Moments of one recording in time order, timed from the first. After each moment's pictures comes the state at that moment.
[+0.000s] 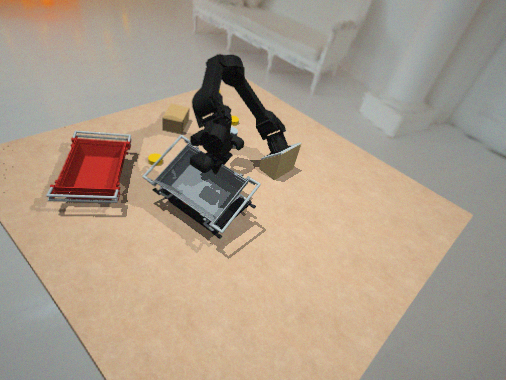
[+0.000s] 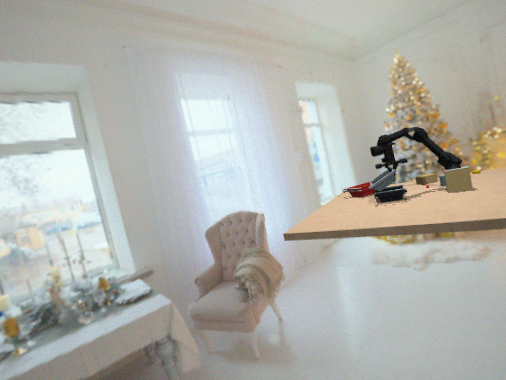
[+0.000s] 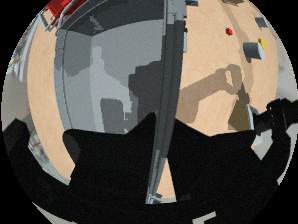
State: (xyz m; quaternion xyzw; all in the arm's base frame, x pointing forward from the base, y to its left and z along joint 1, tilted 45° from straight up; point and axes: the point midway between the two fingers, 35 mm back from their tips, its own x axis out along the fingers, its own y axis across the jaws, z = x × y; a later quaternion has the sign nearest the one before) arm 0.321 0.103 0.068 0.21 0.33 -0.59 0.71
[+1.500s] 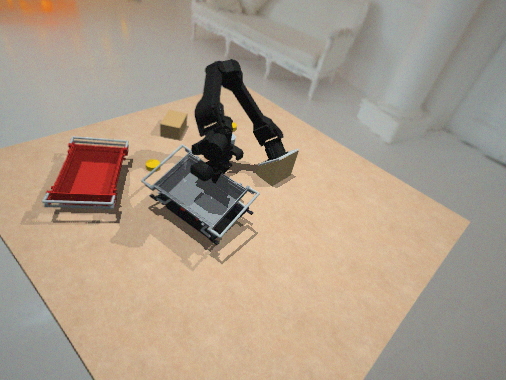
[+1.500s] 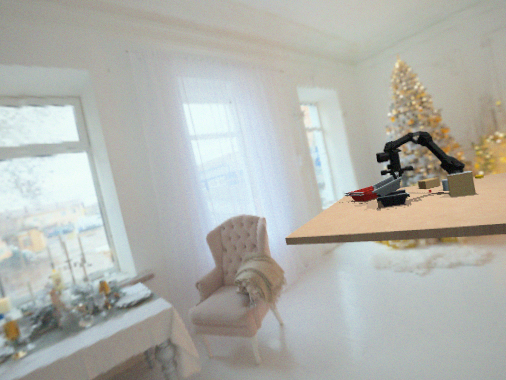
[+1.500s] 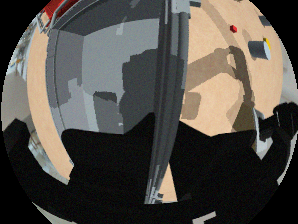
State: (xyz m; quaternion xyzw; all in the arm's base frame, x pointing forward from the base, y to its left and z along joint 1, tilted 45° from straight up) arm 0.311 0.085 0.053 0.22 0.32 -0.57 0.72
